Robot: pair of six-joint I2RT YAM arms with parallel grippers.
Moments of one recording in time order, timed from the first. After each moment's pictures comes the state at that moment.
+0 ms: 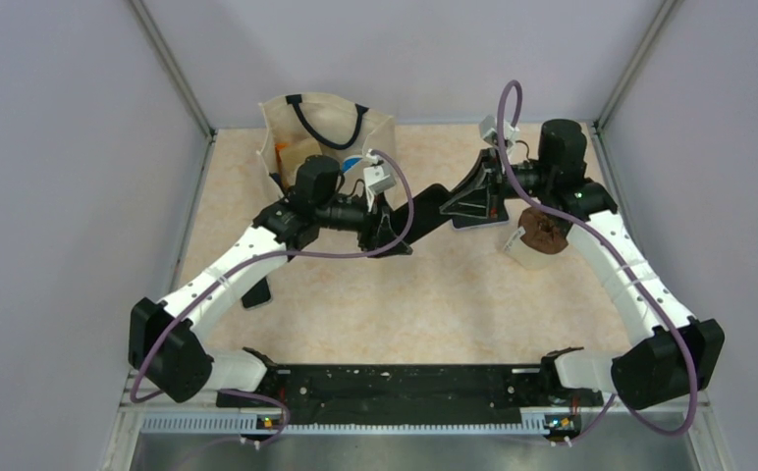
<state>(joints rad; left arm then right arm) -0.57 1.33 1.15 -0.26 0.92 0.03 0.28 1.27 1.24 -0.29 -1.27 -0.09</state>
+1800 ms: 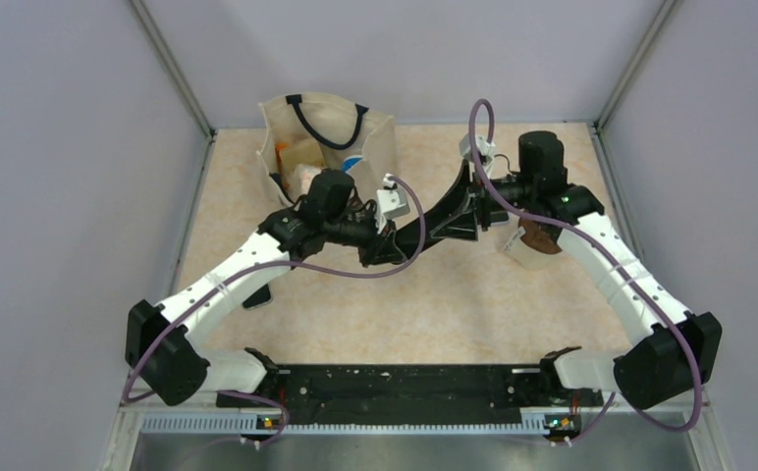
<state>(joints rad) -0.66 1.32 1.15 -0.44 0.75 0.24 0.36 1.27 1.21 -0.40 -1.20 -0.18</state>
